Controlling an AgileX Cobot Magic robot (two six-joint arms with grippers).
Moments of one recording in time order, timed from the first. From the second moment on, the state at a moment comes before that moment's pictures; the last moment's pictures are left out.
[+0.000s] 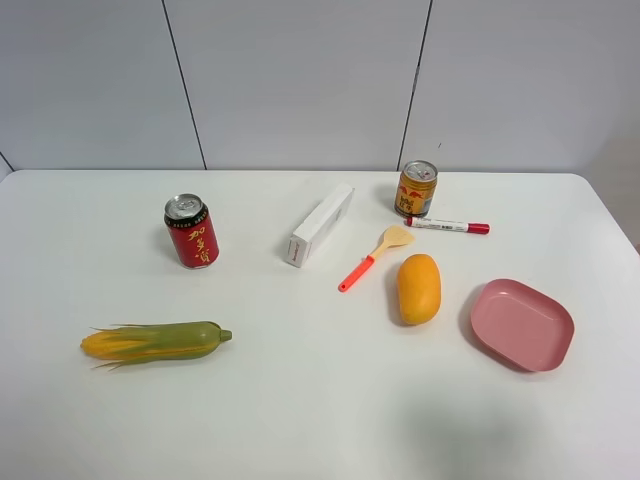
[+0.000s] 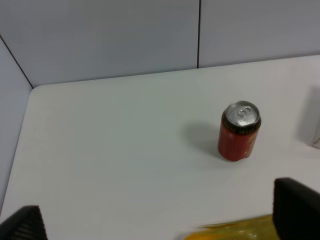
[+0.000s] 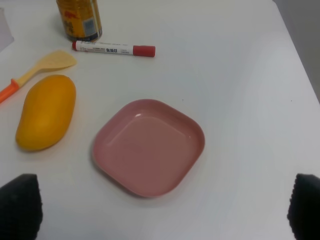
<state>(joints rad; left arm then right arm) -0.01 0.55 -1.14 0.01 1.16 0.02 -0.06 0.00 -0.51 0.02 1.06 -0.06</state>
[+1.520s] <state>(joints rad) -0.01 0.00 -0.58 -0.01 1.05 0.02 -0.06 0.00 -0.51 0.02 1.06 -0.06</state>
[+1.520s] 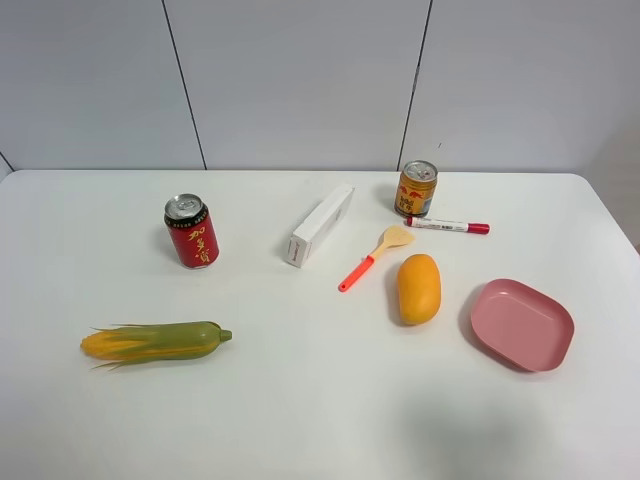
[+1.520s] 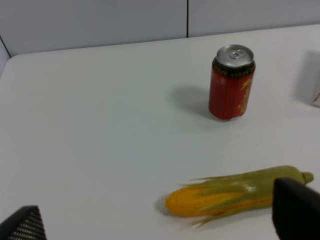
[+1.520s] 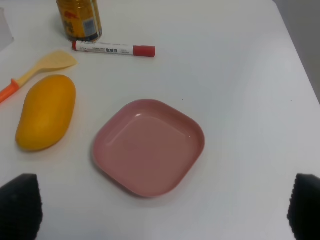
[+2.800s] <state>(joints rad) -0.01 -0.01 -0.51 -0.03 1.05 0.02 -0.06 0.00 -0.51 0.02 1.06 -0.06</state>
